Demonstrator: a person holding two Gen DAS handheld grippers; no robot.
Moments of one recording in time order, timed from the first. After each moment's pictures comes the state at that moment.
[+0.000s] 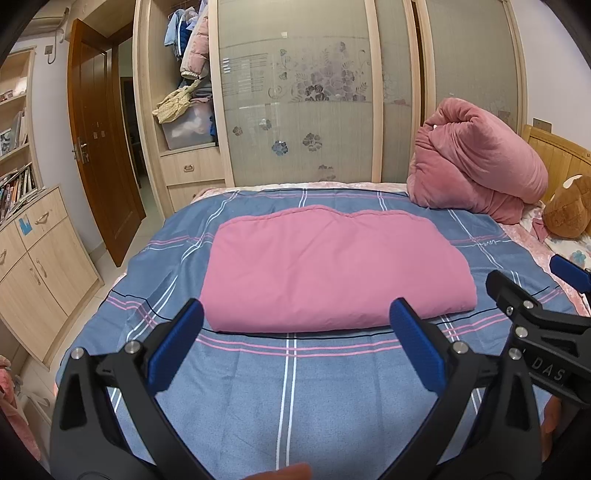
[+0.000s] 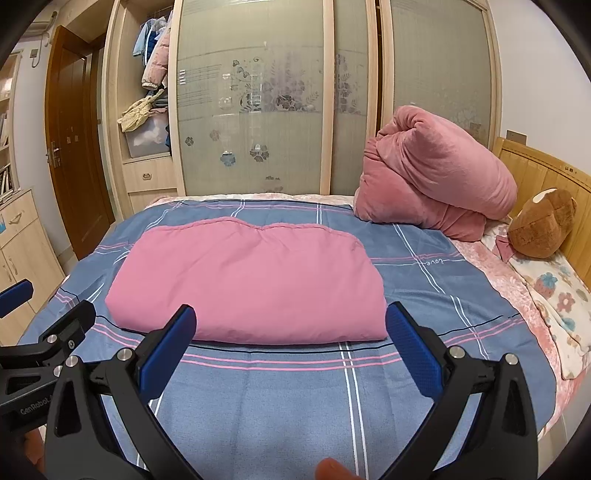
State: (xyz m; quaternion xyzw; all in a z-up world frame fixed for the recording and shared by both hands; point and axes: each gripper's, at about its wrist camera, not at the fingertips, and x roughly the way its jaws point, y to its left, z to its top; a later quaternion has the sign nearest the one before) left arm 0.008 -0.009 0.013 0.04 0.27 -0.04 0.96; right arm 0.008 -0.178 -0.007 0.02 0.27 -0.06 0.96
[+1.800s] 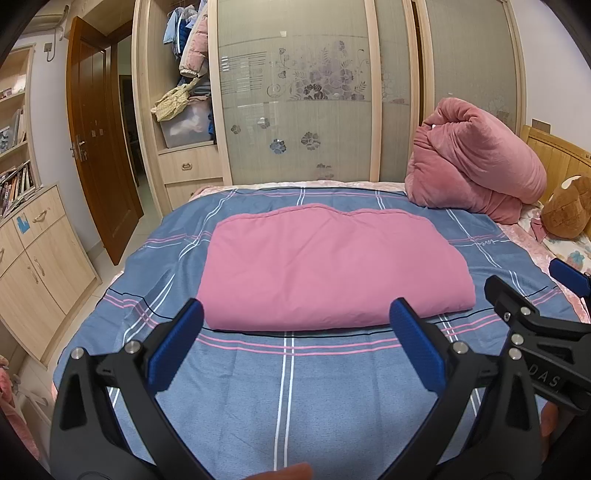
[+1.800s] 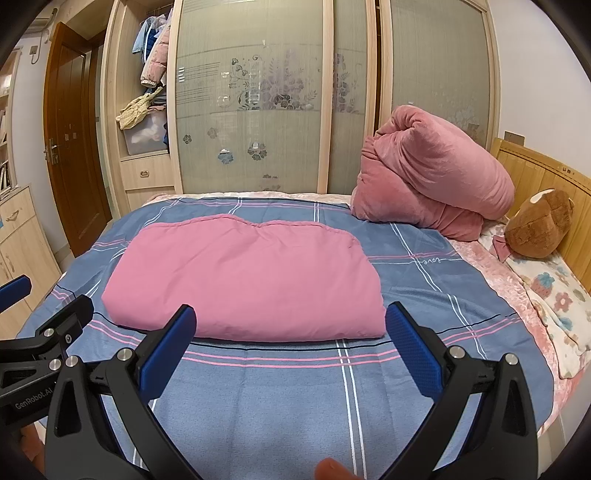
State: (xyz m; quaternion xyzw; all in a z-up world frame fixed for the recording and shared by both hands) left arm 0.009 -0.011 0.013 0.04 0.27 -0.04 0.96; right arm 0.006 -0.182 -0.012 0.02 0.27 -0.06 0.96
